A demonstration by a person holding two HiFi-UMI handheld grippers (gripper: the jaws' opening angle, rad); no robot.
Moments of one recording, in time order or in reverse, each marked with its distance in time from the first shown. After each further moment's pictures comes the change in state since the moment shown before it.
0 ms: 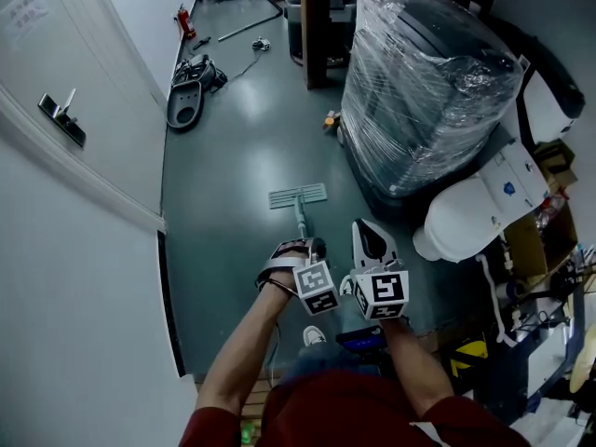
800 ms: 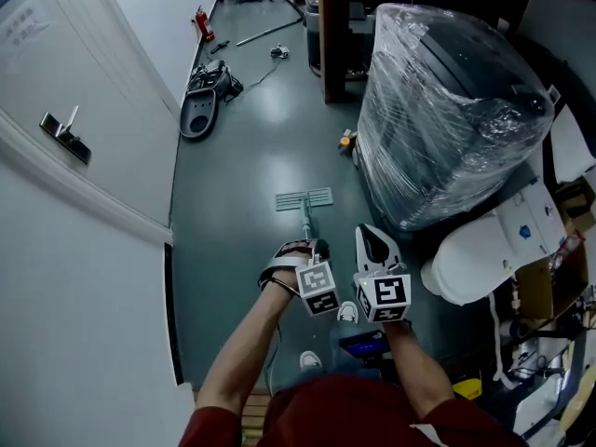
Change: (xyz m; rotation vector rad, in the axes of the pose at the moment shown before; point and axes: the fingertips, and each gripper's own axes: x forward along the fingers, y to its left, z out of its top) left arm 0.092 0.135 0.036 -0.012 0.058 -0.001; right arm 0.138 -0.099 0.013 0.020 0.005 0.082
